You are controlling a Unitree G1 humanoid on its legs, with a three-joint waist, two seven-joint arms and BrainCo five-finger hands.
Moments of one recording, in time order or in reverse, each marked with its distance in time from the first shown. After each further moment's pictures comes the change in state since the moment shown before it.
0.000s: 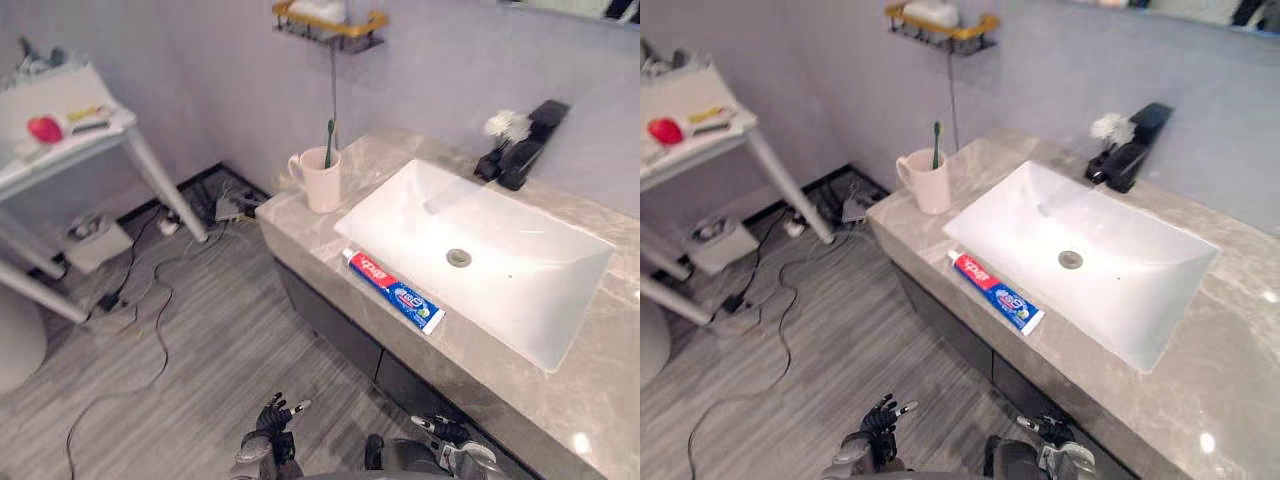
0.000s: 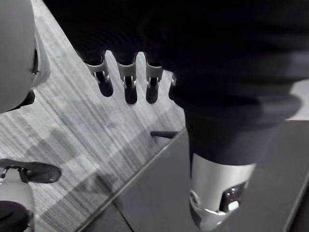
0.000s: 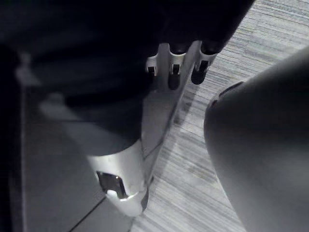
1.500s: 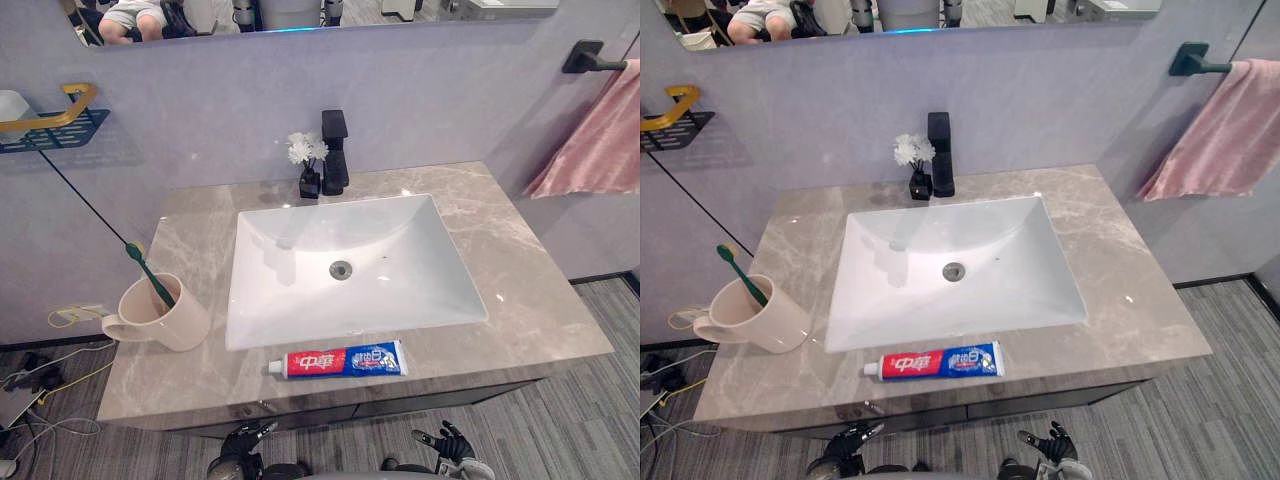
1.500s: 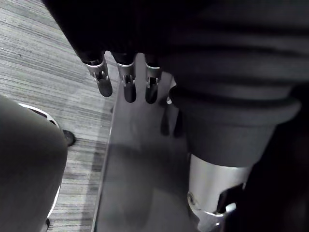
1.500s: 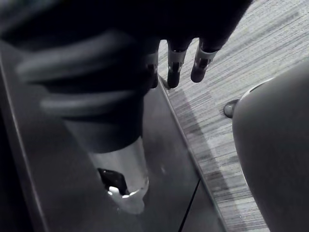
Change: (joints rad) left arm 0.060 0.079 0.048 0.044 -0.036 0.052 0.023; right arm 0.007 0.009 -0.002 0.076 -0.068 -0.023 -0.013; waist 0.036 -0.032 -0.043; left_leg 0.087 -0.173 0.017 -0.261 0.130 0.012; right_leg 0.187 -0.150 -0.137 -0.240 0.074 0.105
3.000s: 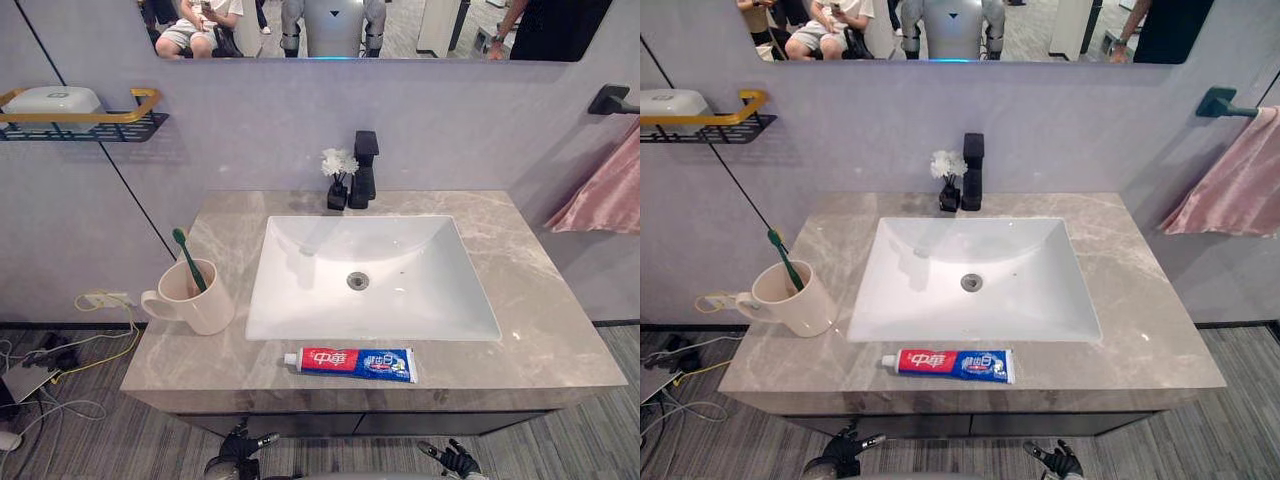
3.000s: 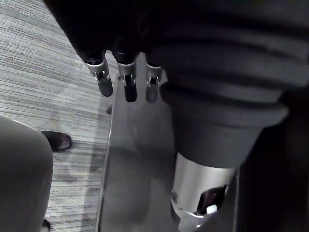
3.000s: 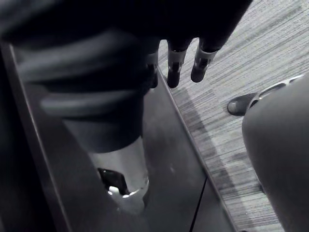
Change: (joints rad) left arm -0.002 0.071 -0.170 0.029 -0.005 -0.035 -0.005; right arm 0.026 -0.008 -0.077 0.049 0.064 0.011 0.004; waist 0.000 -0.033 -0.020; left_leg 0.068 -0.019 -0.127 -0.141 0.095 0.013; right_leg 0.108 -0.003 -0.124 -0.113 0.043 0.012
